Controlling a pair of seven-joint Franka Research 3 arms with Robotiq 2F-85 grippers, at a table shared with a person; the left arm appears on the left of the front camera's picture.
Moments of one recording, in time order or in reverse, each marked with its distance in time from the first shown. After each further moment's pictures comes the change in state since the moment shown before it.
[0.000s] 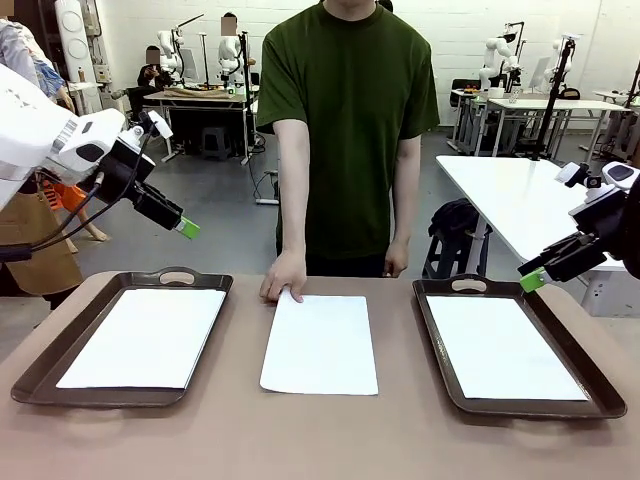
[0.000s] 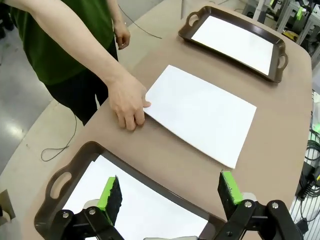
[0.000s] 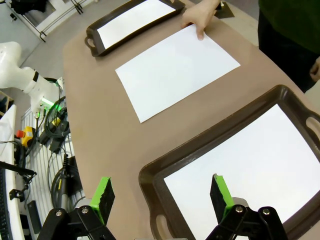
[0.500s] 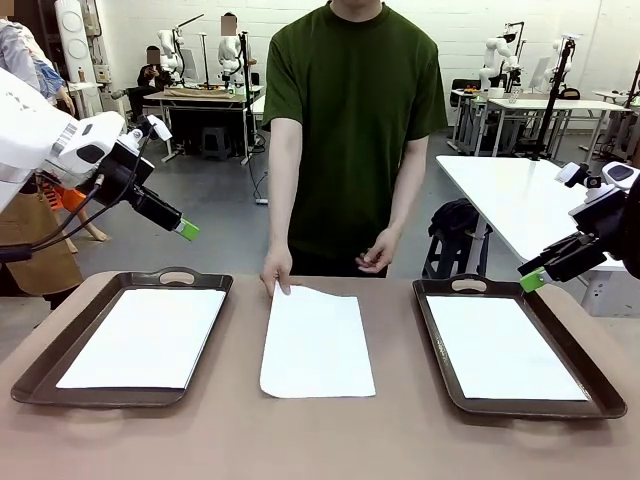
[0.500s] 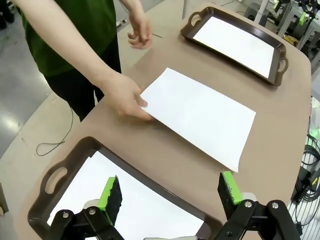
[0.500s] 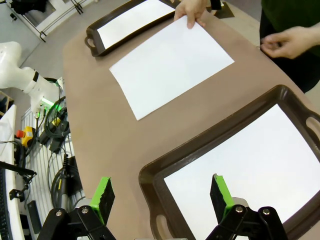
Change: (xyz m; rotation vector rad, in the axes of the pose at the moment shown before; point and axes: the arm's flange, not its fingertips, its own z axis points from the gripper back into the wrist) left arm -0.003 0.003 -0.001 -0.005 0.002 0.044; right arm 0.000 0.000 0.000 0.000 0.000 0.000
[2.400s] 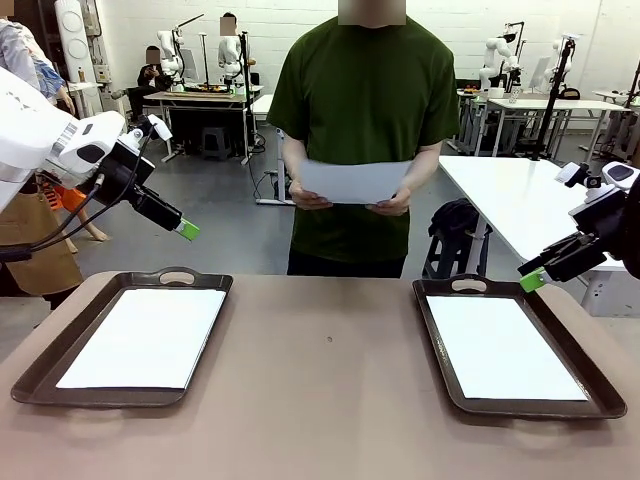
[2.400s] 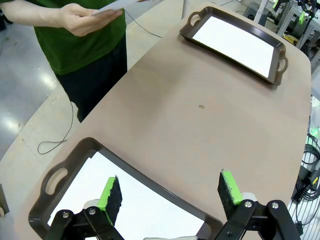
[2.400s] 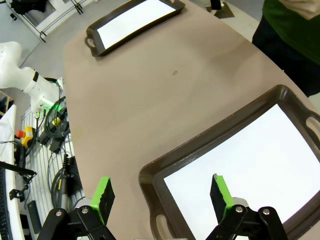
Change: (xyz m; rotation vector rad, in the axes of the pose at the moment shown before) left arm 0.001 -0.001 0.000 0.000 0.001 -0.006; right arm 0.000 0.000 0.000 0.000 0.000 0.000
